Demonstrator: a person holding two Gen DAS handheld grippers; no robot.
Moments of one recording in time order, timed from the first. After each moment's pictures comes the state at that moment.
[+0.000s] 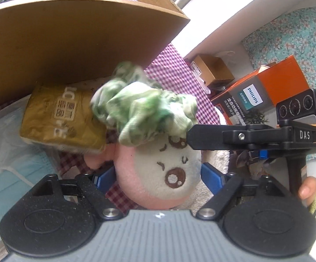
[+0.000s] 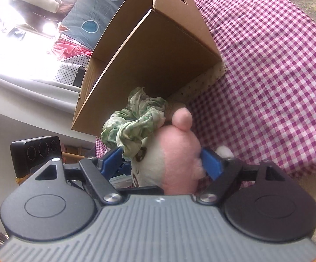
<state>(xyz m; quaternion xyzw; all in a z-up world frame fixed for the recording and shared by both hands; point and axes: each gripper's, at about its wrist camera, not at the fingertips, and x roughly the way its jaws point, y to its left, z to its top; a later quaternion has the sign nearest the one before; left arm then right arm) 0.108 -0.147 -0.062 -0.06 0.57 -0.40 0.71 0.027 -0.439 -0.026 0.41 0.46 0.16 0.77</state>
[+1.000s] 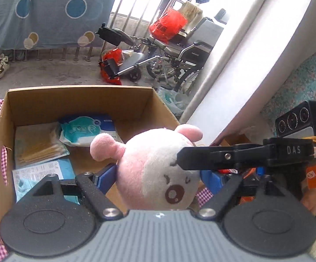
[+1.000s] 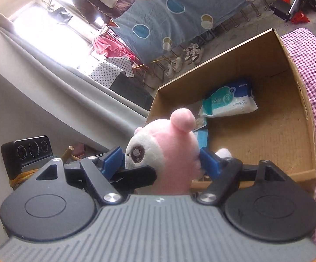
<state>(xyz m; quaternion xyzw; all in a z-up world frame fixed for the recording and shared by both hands) 0.180 -0.084 0.085 -0.07 0.40 -0.34 0.85 0.183 -0.369 0.115 0.33 0.40 0.27 0.81</state>
